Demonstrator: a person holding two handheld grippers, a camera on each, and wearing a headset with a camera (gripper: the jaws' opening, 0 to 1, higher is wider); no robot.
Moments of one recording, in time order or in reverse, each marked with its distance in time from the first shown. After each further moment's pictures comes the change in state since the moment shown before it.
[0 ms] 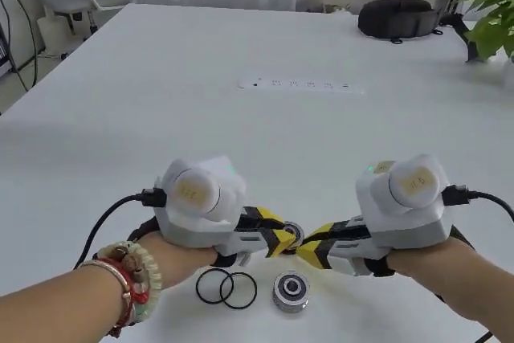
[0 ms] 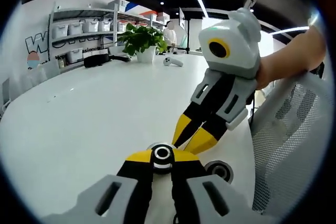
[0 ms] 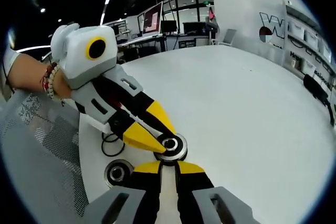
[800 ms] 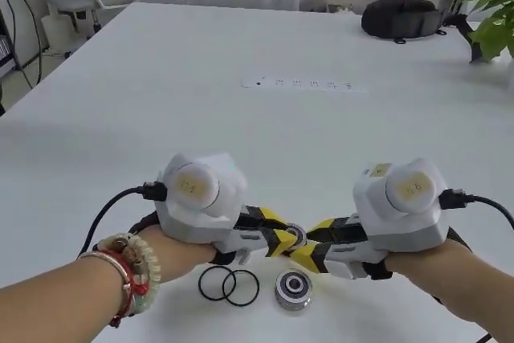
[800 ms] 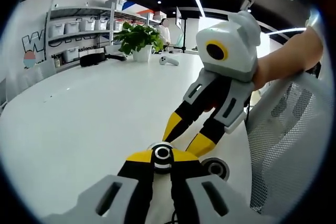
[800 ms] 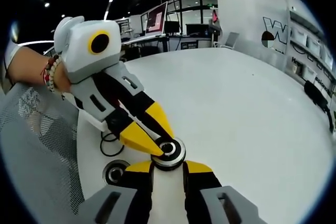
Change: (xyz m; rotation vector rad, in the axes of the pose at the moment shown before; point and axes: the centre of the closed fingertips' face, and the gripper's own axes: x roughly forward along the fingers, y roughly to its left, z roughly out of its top) left arm -0.002 -0.007 -0.003 0.045 0.008 -0.041; right arm 0.004 0.001 0.003 -0.038 -0.008 -0.008
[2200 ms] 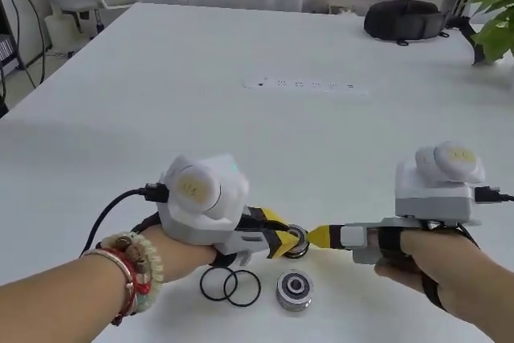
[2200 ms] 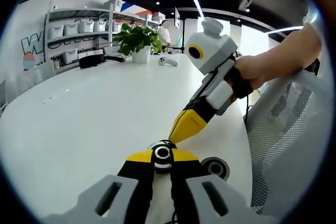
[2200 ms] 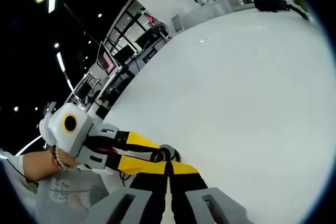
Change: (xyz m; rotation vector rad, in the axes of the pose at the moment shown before) left arm 0.000 0.000 0.000 0.011 -0.006 -0.003; right arm -0.013 -0.004 0.004 0.682 -0.110 0.068
